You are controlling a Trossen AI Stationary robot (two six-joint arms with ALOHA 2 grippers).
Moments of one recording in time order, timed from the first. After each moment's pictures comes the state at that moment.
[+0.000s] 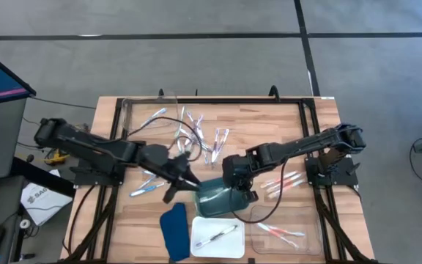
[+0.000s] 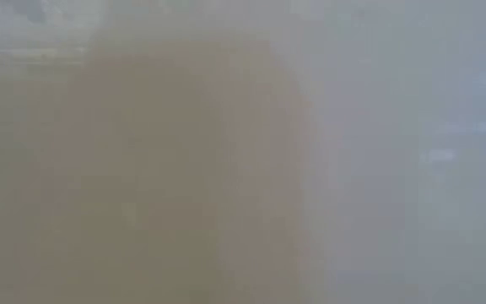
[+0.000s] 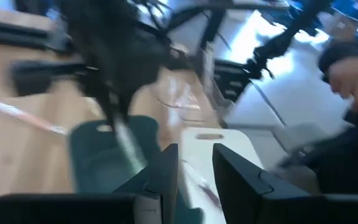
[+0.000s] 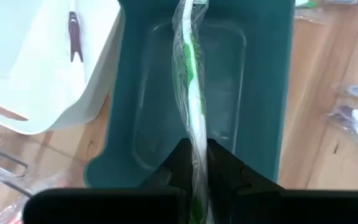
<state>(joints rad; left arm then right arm) -0.23 1.24 0.90 -0.02 0.09 -0.26 0.20 1.71 1.34 -0.78 -0.13 -0.14</state>
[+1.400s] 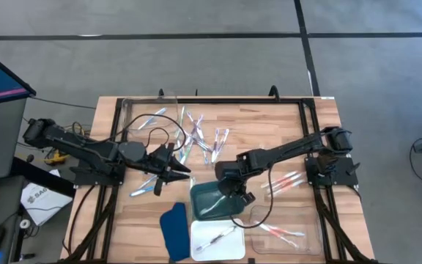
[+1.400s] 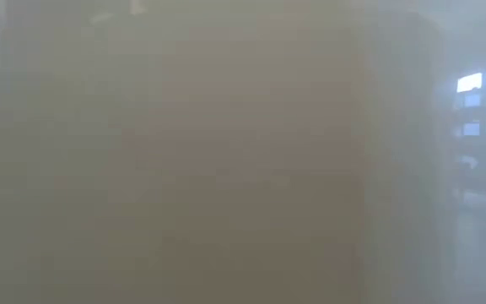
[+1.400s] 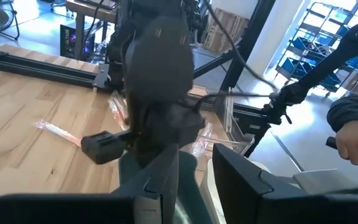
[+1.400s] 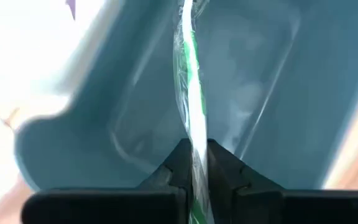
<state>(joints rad) -0.23 1.02 0.63 0.23 -0.06 -0.29 0.17 1.84 1.29 -0.61 -0.24 -0.39</state>
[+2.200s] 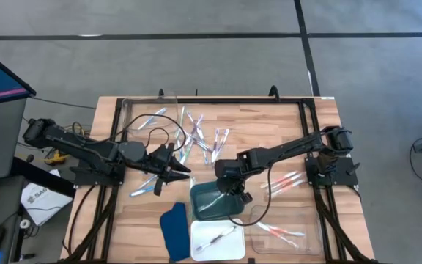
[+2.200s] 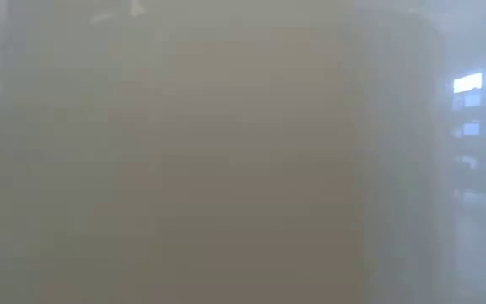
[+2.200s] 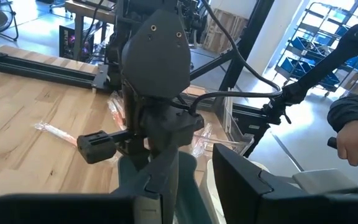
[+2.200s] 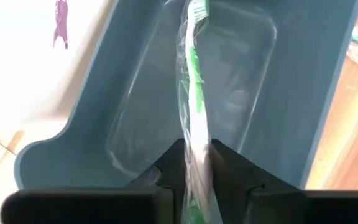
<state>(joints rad) -0.23 1.02 0.63 0.24 -0.06 -0.29 0.17 1.84 1.29 -0.59 -0.24 -0.29</state>
